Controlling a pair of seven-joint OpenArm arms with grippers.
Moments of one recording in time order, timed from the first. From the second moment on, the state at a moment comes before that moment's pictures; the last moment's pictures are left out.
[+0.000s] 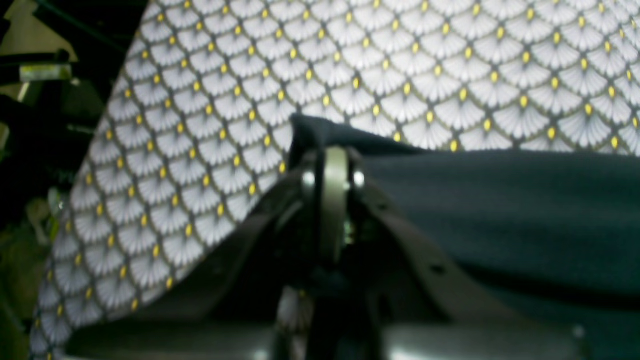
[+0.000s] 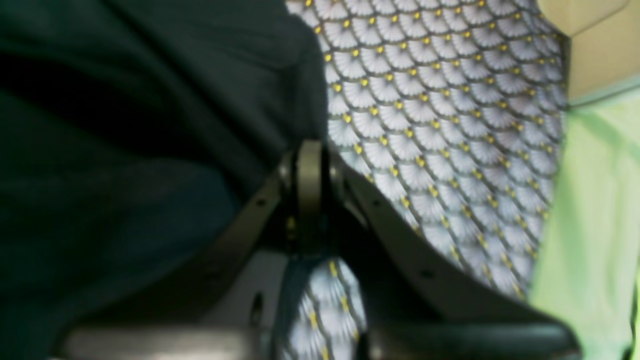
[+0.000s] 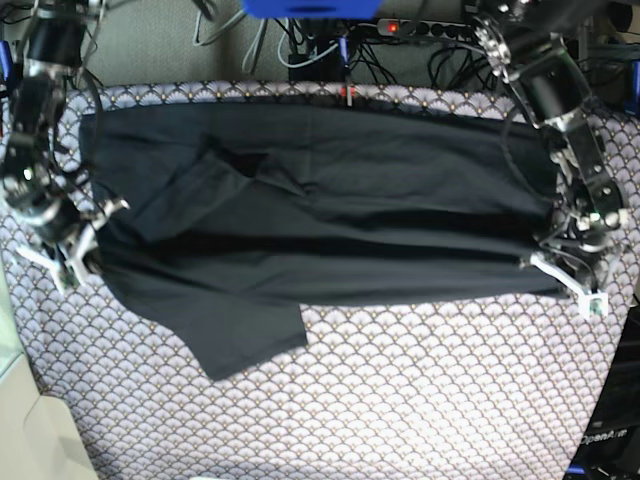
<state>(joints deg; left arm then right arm) -11.1 -9.3 -31.1 77.8 5.2 -22.0 34.1 -3.4 17.6 22.4 95.4 0.8 40.1 -34.8</state>
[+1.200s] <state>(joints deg) 6.6 -9.4 -30.9 98.7 -7.3 -22.0 43.6 -13.4 13.4 32.1 108.8 0.8 40.2 -40.3</state>
